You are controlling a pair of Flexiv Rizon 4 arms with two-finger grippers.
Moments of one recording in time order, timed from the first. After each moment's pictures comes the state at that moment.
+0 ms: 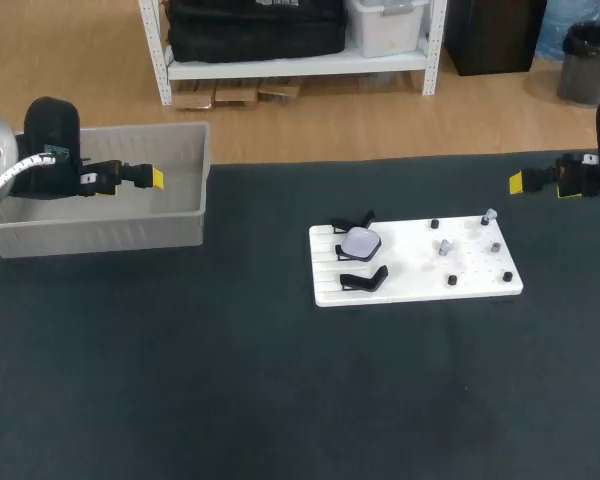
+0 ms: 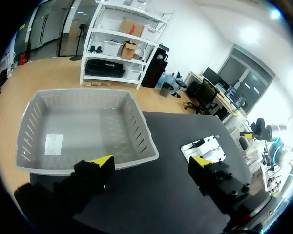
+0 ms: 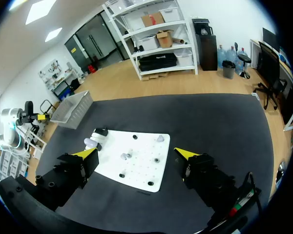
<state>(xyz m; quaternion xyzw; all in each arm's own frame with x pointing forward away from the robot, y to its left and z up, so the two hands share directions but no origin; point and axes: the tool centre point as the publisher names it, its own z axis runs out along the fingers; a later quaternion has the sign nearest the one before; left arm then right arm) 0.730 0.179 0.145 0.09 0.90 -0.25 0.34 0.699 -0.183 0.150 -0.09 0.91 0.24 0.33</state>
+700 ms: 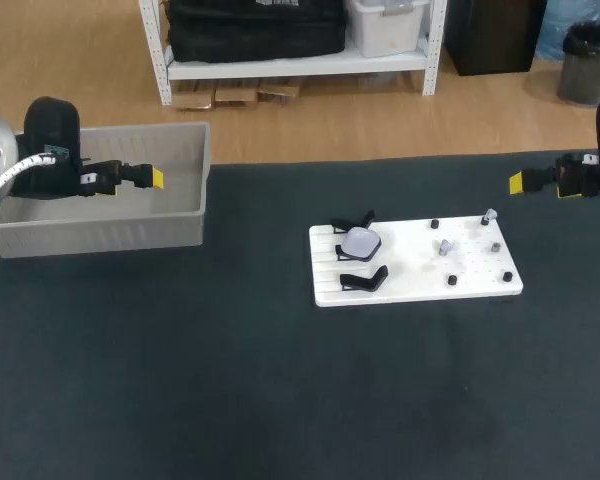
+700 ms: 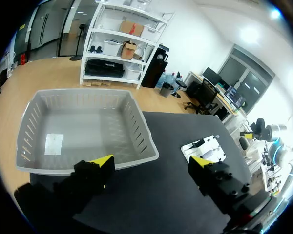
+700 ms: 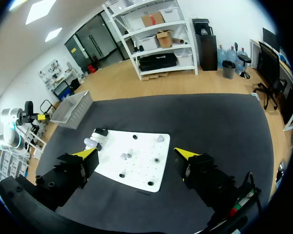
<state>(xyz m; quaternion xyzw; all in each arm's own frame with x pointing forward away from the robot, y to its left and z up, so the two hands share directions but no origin) 0.730 0.178 0.146 0.09 0.90 -0.25 0.34 0.699 -0.183 0.150 -0.09 0.91 0.24 0.33</state>
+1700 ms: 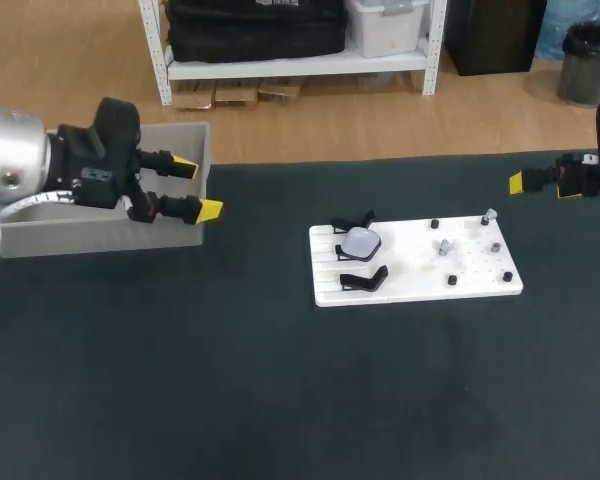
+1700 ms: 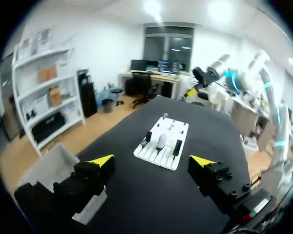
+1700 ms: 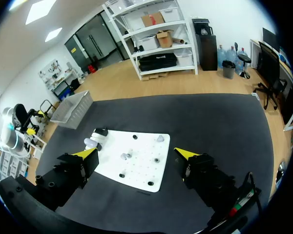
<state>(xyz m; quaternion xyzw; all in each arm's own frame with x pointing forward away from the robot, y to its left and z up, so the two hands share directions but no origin) 0.677 0.080 0.177 0.47 0.73 -0.28 0.41 0.699 -0.183 0.150 -0.09 0.91 0.24 0.33</state>
